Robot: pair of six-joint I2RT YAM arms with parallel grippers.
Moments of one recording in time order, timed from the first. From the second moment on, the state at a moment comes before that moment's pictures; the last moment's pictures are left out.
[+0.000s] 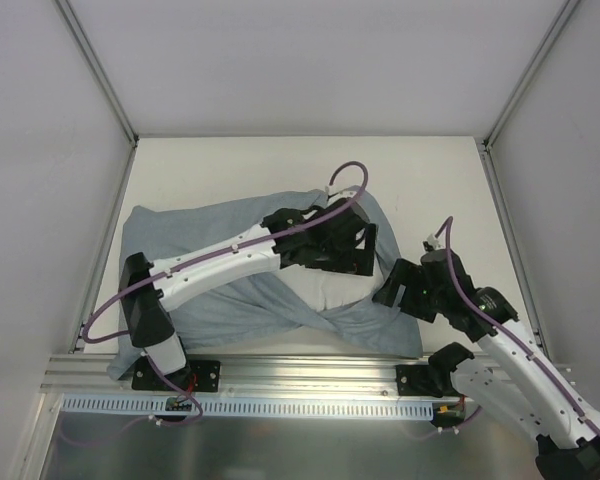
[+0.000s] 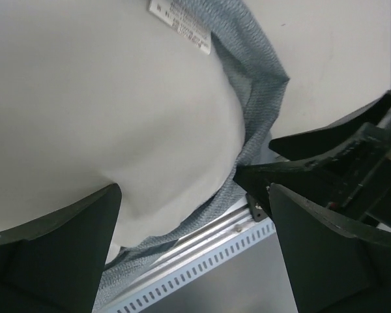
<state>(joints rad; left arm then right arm) -1.09 1.66 1.64 -0.84 -0.13 -0.84 0.54 0.66 0.66 -0.90 -0.04 0.80</state>
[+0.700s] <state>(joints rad) -1.12 1.90 1.74 -0.99 -0.24 -0.84 0.54 0.77 0.74 -0.83 0.00 0.84</state>
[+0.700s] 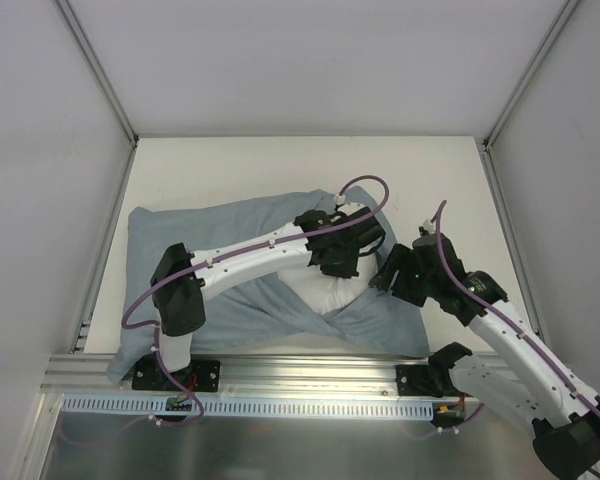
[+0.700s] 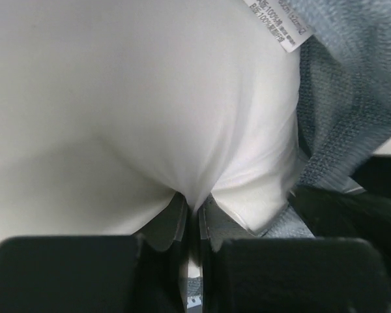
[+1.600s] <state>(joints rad) -0.76 1.35 1.48 -0.85 0.12 -0.87 0.58 0.61 0.48 -0.61 -0.10 0.95</state>
